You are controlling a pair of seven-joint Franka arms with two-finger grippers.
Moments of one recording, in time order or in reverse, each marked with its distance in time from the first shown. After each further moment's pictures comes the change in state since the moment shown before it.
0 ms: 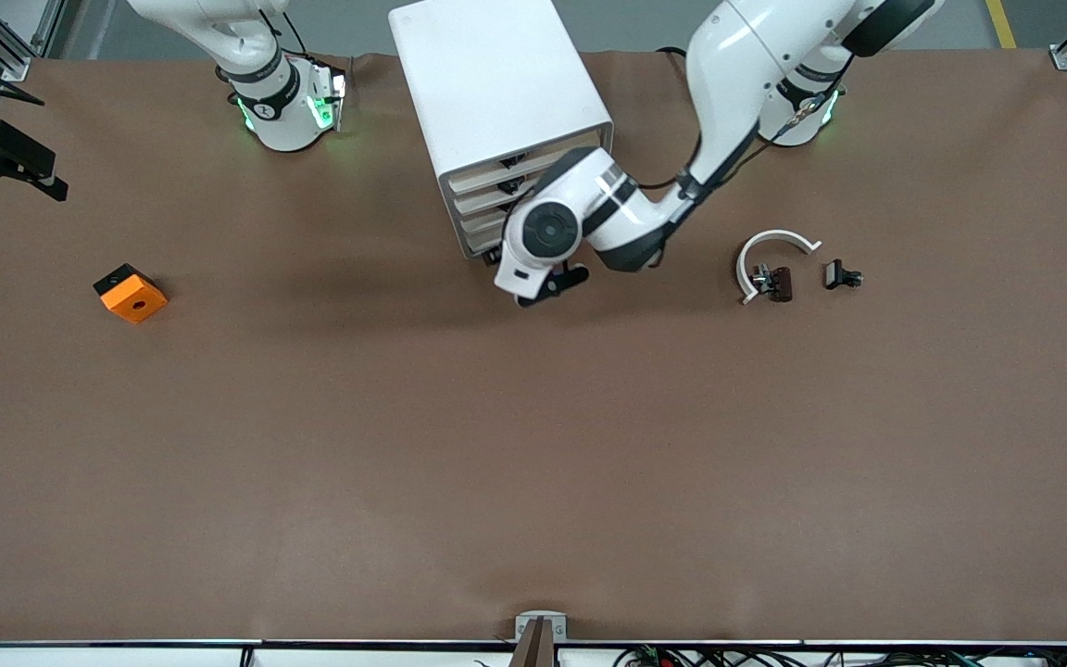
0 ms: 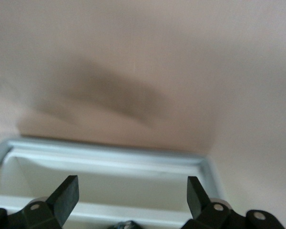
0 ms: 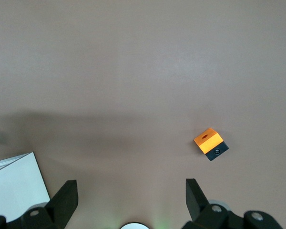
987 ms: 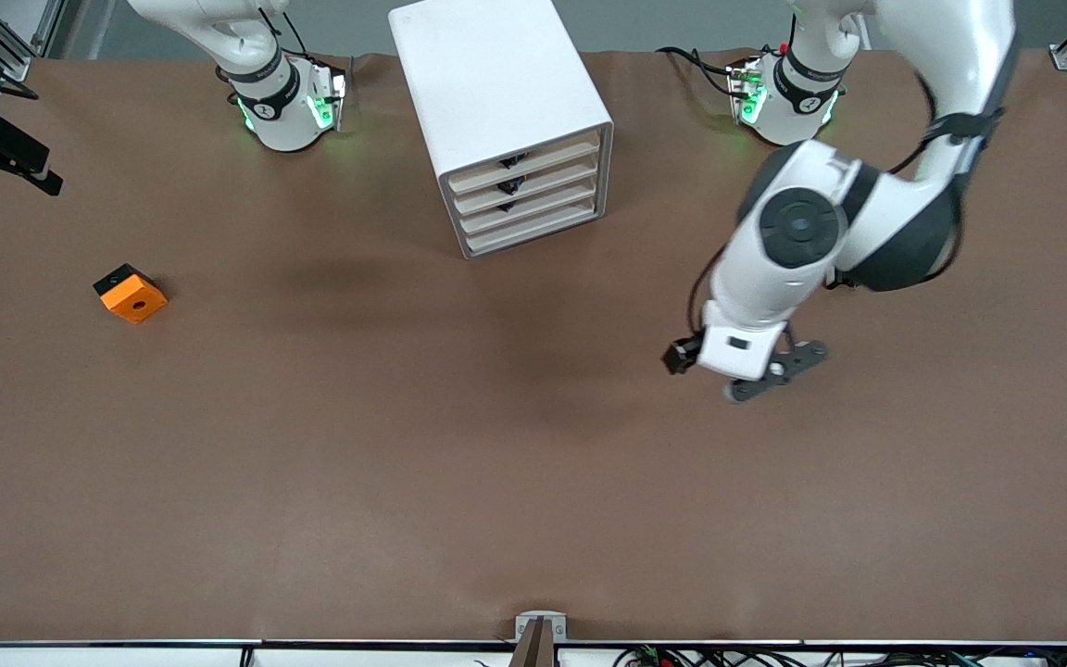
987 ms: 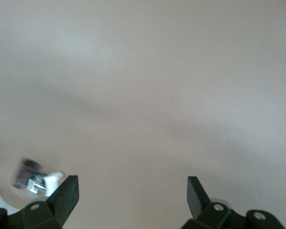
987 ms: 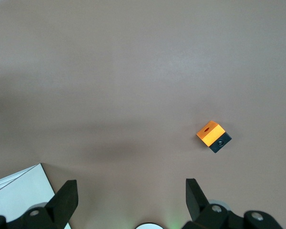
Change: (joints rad) left arm 0.416 -0.313 0.002 0.036 0.384 -0.186 0.284; right arm 0.001 -0.027 0.005 -0.010 -0.002 0.000 0.114
